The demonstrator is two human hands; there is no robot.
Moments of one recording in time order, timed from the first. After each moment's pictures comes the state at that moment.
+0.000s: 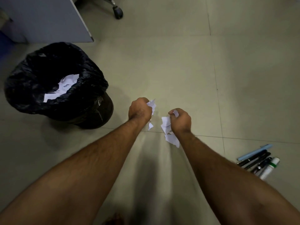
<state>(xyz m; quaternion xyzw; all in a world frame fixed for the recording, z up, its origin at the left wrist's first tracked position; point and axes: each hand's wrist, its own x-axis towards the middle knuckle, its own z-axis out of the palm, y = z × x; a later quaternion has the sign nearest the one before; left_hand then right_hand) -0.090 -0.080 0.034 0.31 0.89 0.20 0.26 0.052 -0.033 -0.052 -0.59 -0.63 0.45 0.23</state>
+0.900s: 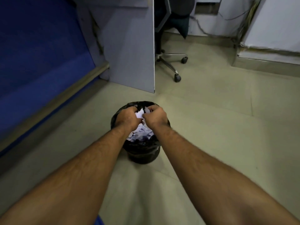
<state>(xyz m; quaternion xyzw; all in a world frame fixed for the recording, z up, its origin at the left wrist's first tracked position) -0.304 -0.191 0.229 0.25 0.94 0.21 0.11 -0.234 -0.107 0.221 -0.42 -0.75 0.49 0.15</state>
